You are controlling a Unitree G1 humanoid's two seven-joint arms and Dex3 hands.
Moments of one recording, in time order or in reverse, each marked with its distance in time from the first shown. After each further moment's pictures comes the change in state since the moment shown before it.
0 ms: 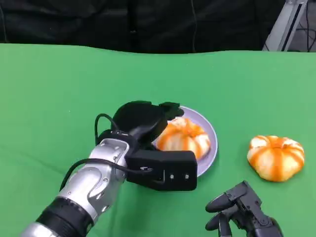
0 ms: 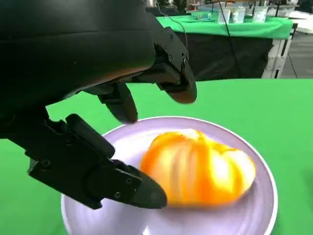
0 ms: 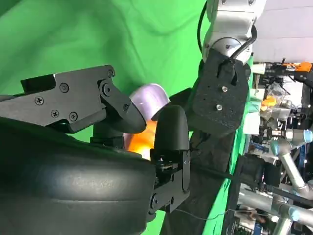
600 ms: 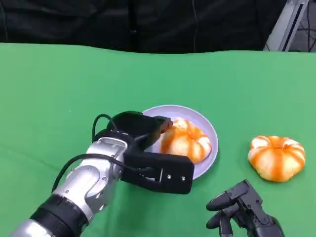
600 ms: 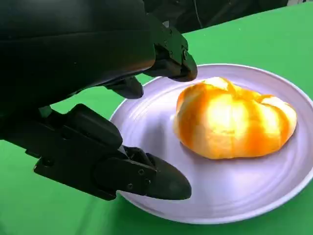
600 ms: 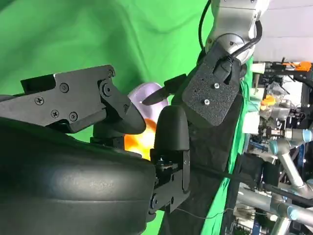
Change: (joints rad) left arm -0.016 0.052 -0.067 -0.038 0.040 0.107 -0.262; right arm -0.005 0.000 -0.004 0.000 -0.003 0.000 -0.005
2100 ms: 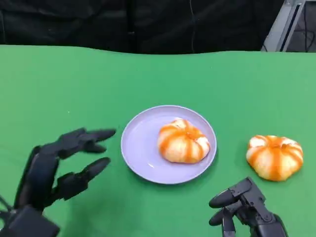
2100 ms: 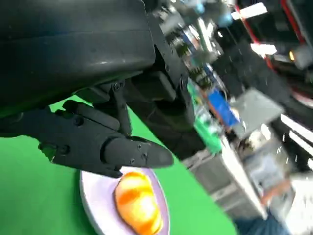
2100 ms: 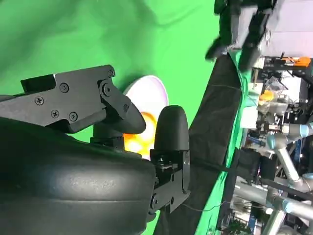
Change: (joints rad) left arm 0.612 0.043 0.585 -0.198 -0.803 -0.836 0.216; right arm -0.013 -0.008 -0.009 0.001 -0.001 0.001 -0.011
